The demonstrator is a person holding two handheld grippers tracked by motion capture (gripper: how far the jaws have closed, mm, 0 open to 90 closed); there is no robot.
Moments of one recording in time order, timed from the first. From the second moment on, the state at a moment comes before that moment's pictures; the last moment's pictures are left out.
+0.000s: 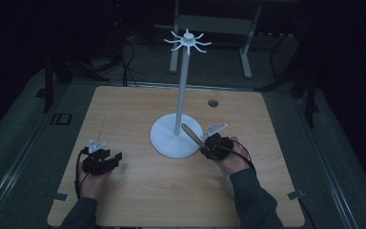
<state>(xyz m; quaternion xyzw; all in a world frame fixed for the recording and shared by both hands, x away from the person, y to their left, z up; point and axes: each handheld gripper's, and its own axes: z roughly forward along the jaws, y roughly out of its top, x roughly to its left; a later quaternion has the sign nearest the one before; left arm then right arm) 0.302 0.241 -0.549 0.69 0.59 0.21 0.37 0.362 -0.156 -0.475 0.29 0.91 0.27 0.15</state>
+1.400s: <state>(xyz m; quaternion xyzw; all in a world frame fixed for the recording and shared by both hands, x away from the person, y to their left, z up) 0.301 0.240 -0.549 0.69 0.59 0.21 0.37 0.345 -0.180 -0.411 0.30 0.82 0.42 0.24</state>
